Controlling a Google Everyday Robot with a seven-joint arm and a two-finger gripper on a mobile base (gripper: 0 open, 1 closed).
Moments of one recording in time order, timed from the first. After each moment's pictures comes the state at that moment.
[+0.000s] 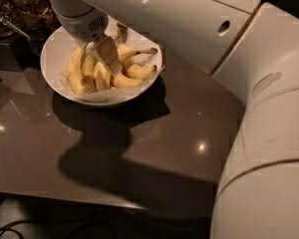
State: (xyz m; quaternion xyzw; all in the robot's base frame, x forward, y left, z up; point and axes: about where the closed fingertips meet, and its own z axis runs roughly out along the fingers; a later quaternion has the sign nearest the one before) arm 0.596 0.110 0.947 -0.91 0.38 -0.18 0.05
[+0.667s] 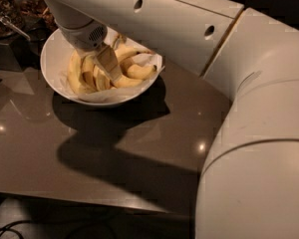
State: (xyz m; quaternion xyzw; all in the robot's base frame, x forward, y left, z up) arm 0.603 0.114 0.919 -0.92 0.36 -0.17 0.03
